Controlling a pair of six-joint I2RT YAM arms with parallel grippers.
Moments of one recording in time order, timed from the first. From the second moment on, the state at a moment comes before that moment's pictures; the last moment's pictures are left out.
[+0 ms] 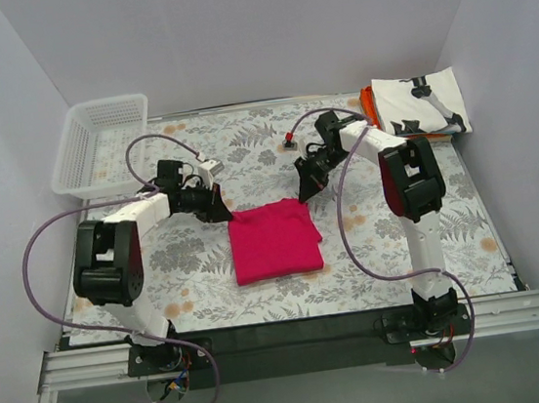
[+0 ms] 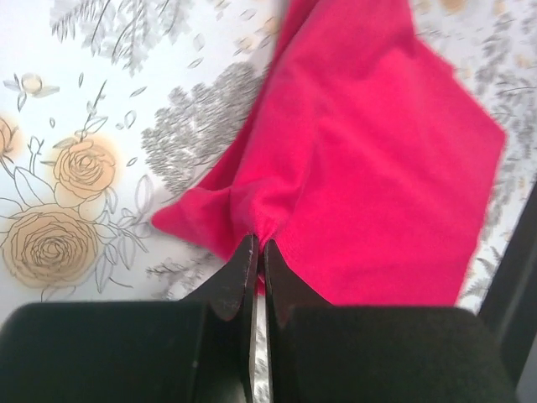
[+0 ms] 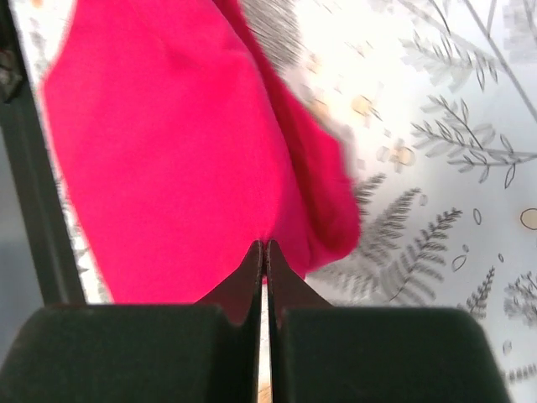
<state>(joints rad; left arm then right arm) -0.18 1.64 0.99 -0.33 0.82 0.26 0.36 2.15 1.70 -0.93 -0.92 -0.58</state>
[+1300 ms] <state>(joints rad) -0.22 1.73 1.21 -0.28 0.60 0.25 0.27 2.21 1.80 -0.79 -0.78 -0.31</state>
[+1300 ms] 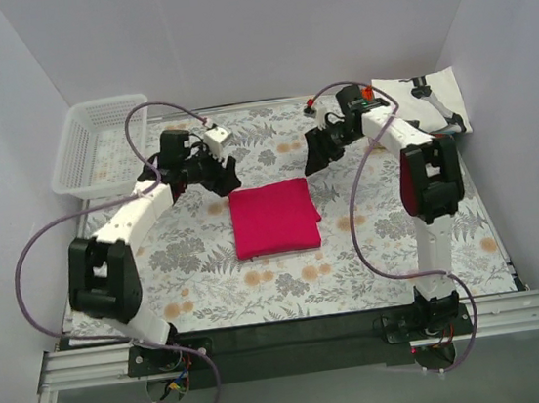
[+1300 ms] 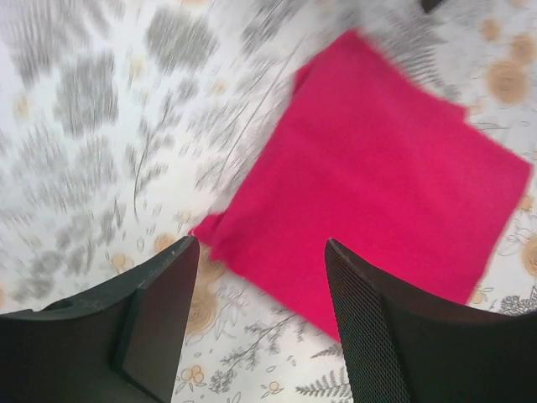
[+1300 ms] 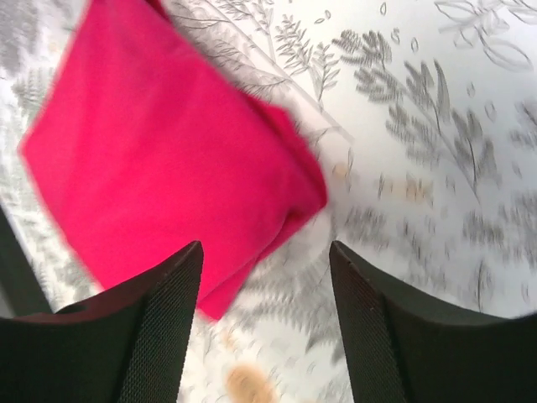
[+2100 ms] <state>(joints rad) -1.01 1.71 0.96 -0.08 0.03 0.59 0.07 1.69 1.03 -0.33 -0.88 0.21</state>
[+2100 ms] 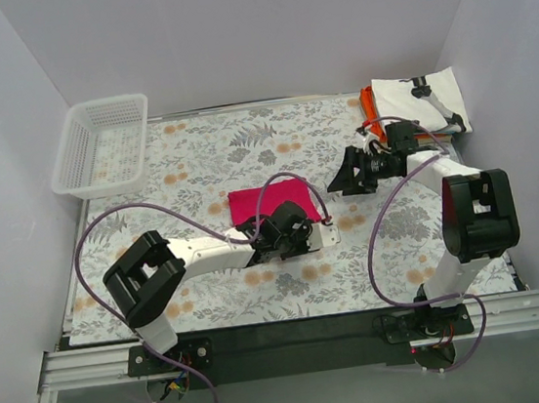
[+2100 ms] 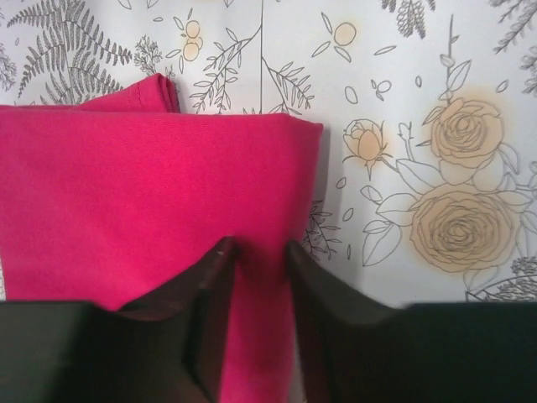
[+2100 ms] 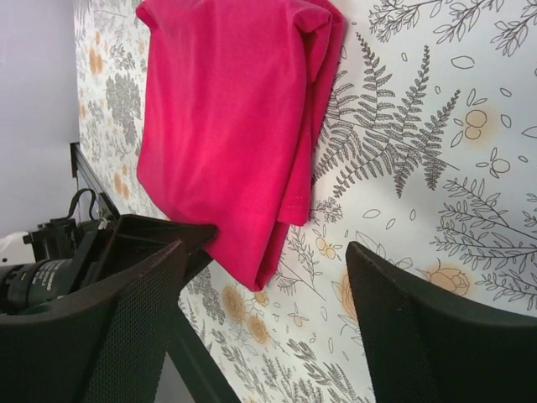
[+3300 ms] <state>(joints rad) -0.80 1.71 1.09 -0.10 0.27 0.25 0.19 1.90 0.90 0.12 -1.00 0.70</state>
